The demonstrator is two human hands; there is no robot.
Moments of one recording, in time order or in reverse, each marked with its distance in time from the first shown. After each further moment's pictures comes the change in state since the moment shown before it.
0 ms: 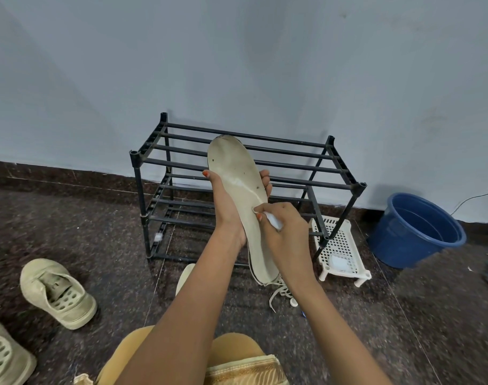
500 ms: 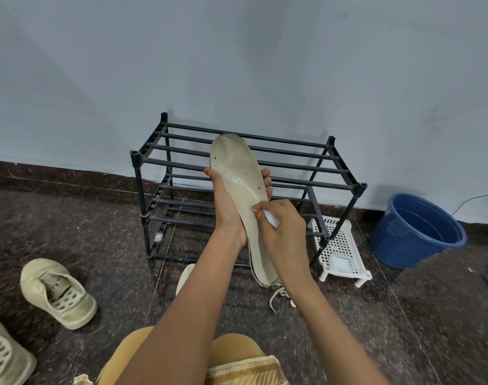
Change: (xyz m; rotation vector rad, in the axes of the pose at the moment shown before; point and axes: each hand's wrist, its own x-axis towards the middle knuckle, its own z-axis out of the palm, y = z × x) left_hand -0.003 0.002 0.001 0.042 -0.015 -0.016; right_hand 0.001 -0.007 0.004 -0.044 0.005 -0.002
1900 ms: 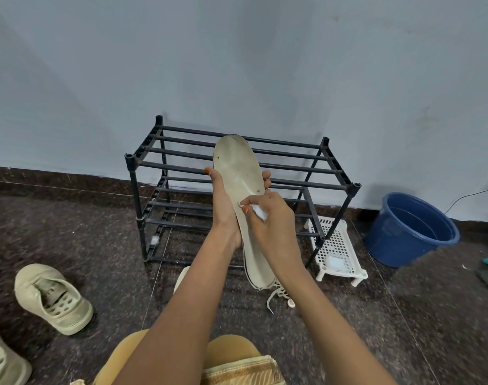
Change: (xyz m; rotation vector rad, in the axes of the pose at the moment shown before) left_hand -0.002 0.000 0.001 0.169 -0.059 0.014; right_hand 0.011 -0.016 -0.003 0.021 -0.081 -0.002
